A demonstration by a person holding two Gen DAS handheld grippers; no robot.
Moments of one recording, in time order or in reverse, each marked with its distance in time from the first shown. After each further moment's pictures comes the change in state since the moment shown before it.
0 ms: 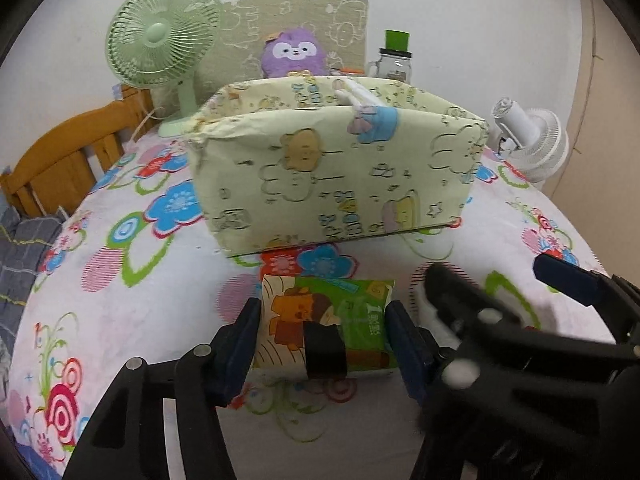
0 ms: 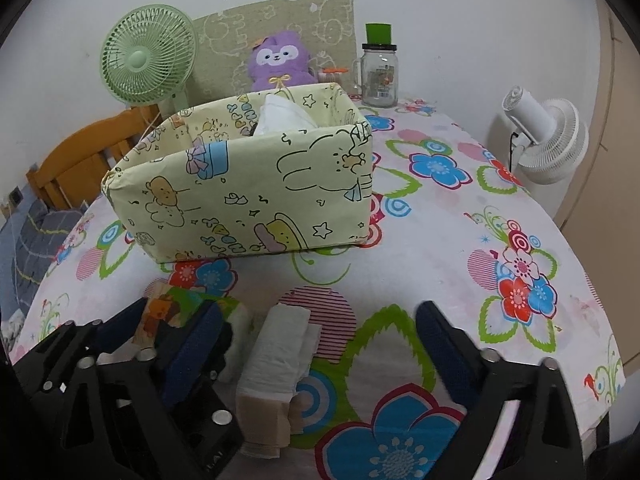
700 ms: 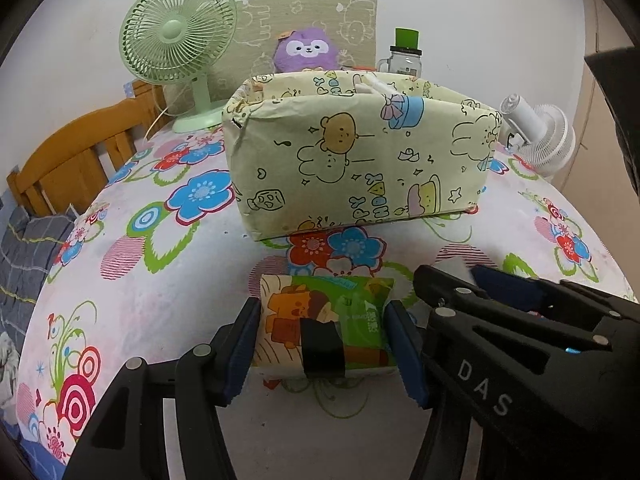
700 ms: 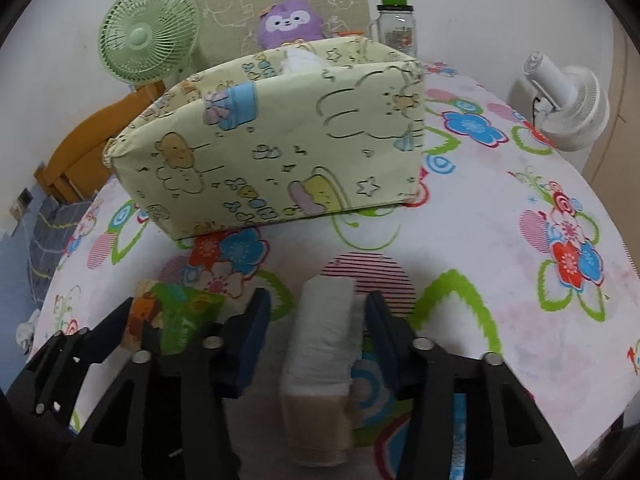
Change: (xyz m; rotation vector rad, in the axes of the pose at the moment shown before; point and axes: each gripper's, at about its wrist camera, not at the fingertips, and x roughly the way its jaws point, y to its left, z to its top) left arm -0.003 0.012 -0.011 0.013 0.001 0.025; right arm 0.028 0.019 -0.010 0.030 0.114 0.097
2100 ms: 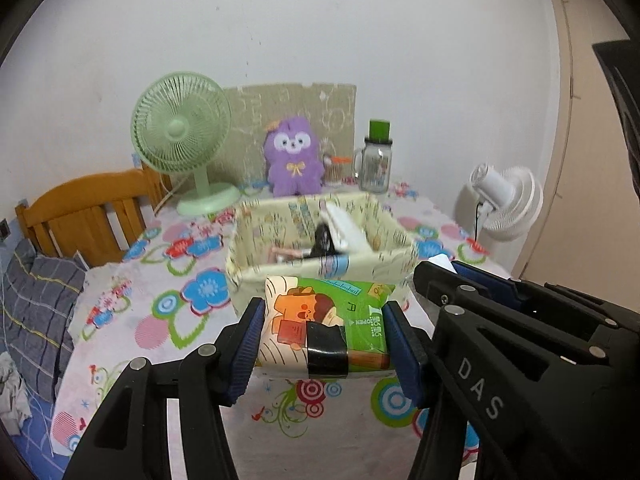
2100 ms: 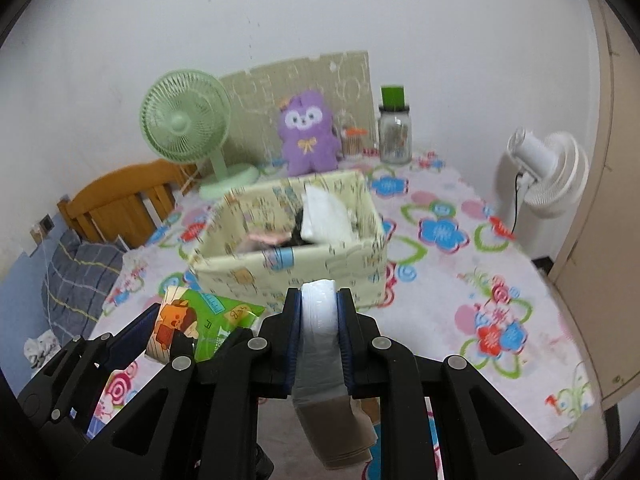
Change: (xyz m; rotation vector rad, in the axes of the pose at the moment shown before) left arm -0.108 -0.024 0.053 -0.013 -0.222 -0.036; right arm -0.131 0.005 0.039 -0.048 -0.258 0.007
